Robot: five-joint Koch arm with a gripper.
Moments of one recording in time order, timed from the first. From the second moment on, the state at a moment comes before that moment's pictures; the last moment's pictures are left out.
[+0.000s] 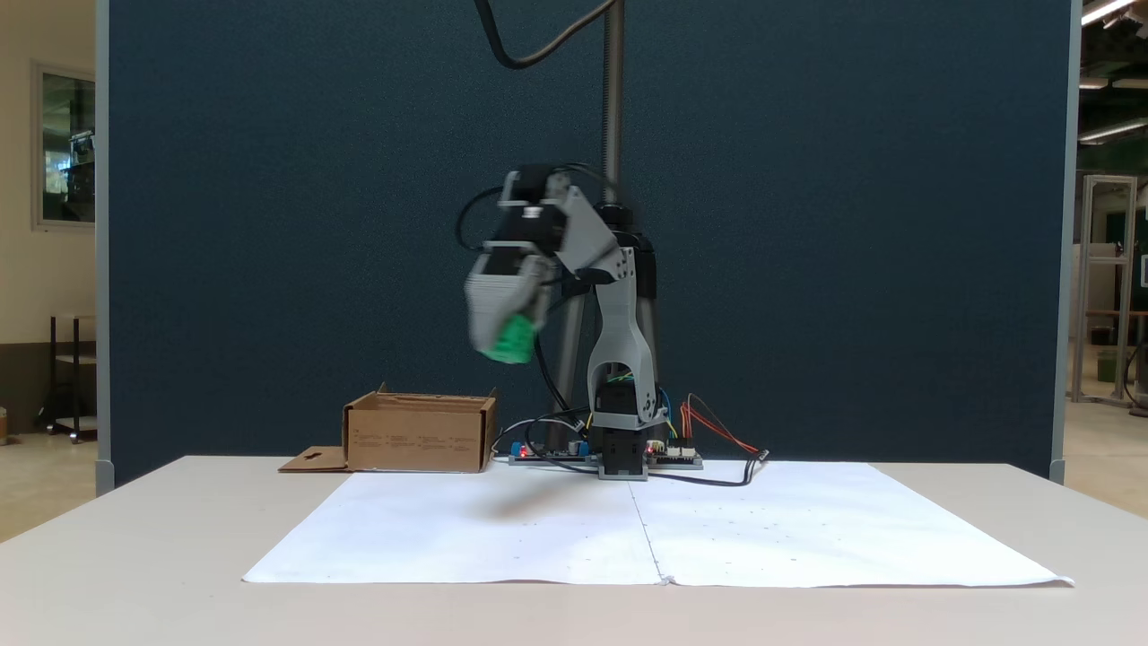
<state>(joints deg) 35.7 76.7 46.9 72.2 -7.9</state>
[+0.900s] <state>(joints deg) 99.7 77.1 47.0 68.7 -19.9</state>
